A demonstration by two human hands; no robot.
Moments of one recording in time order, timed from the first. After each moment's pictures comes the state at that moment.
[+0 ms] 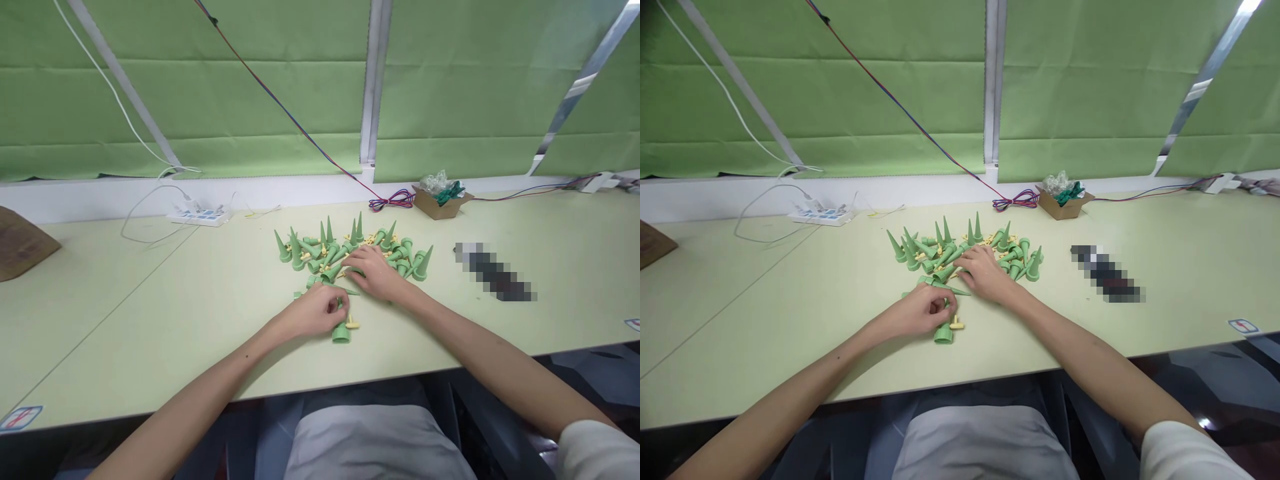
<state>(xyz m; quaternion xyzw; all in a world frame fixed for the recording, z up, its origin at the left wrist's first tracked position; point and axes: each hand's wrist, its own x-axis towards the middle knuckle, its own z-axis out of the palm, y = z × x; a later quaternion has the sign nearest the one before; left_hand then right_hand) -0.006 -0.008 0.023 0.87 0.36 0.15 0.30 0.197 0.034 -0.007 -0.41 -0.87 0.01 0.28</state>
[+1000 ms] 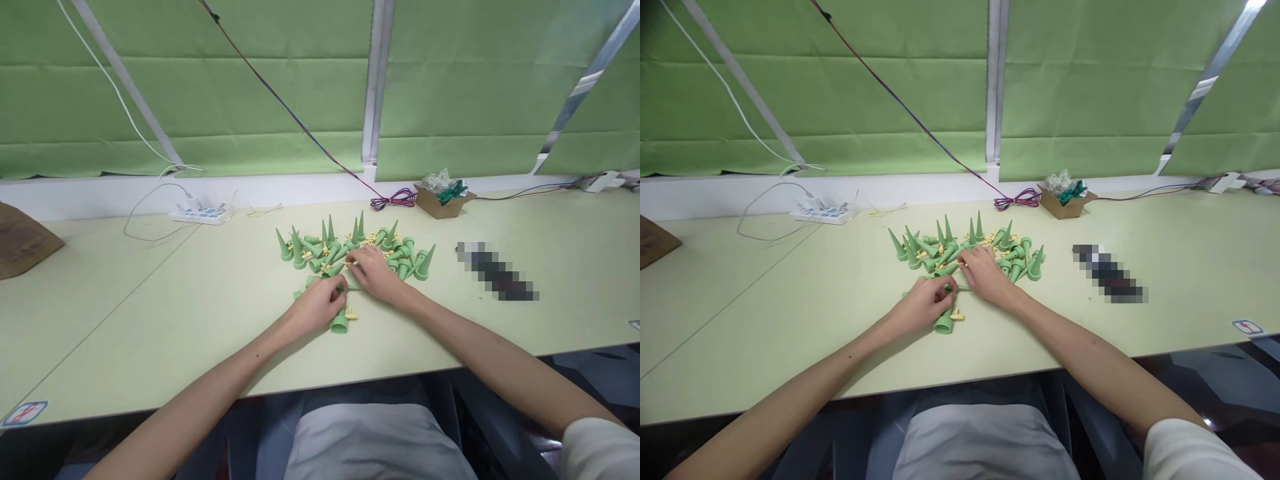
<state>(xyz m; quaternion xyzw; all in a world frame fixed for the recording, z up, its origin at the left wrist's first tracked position) -0.003 0.000 0.006 0.85 0.43 0.18 0.24 0.191 0.036 -0.017 -0.43 -0.84 0.02 0.34</state>
